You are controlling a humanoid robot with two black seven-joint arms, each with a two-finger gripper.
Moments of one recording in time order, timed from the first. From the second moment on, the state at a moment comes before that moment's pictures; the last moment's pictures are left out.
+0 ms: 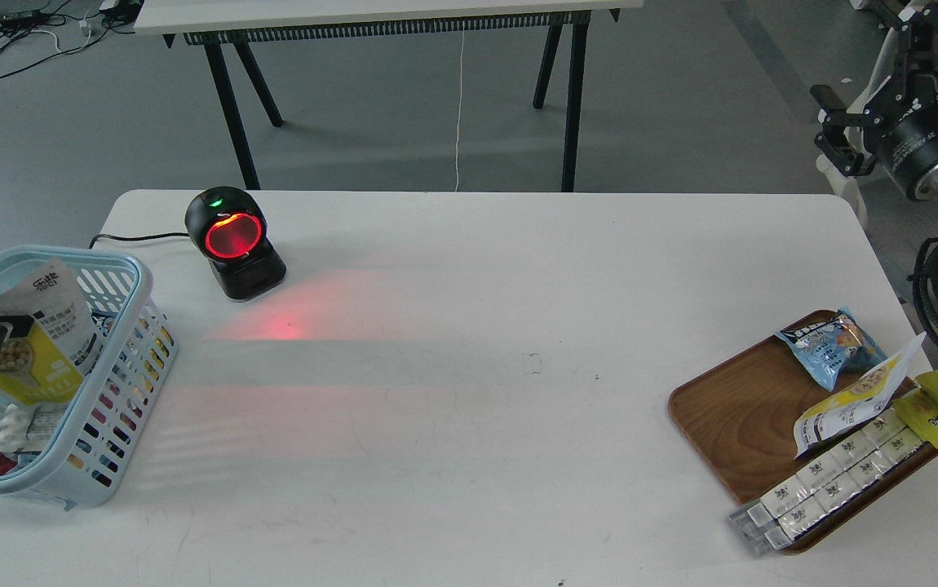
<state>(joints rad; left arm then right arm) -1.27 1.44 0.24 -1.44 1.83 -0.28 -0.49 1.00 -0.88 0.19 1.17 0.18 0.08 0.49</state>
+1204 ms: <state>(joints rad) -1.27 0.79 -0.18 -1.04 0.71 -0.29 -0.49 1.02 -0.84 0.21 1.17 -0.05 0.07 0.49</state>
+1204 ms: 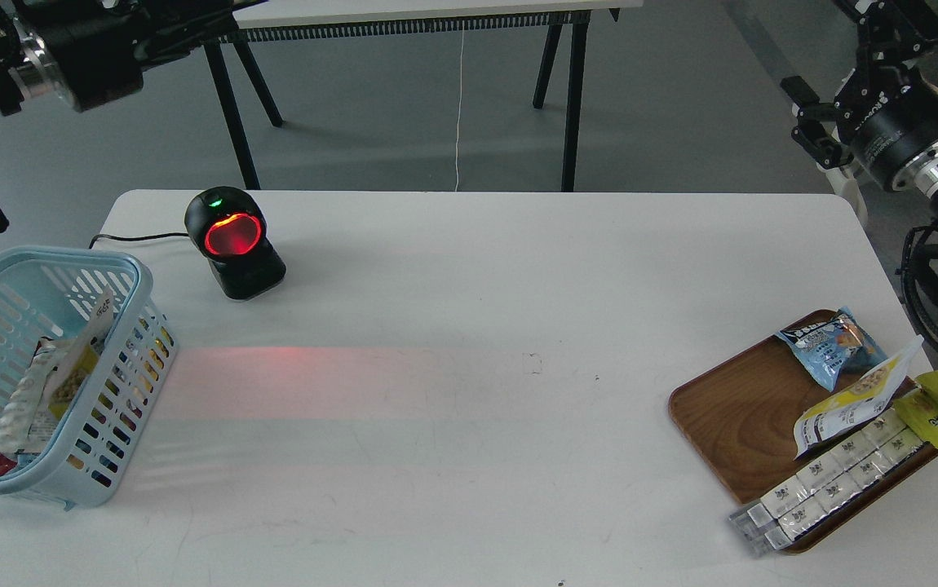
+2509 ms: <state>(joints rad) -0.91 0.64 -0.43 -1.02 0.46 -0.38 -0.49 0.93 -0.67 0.24 1.17 -0.05 -0.04 0.49</state>
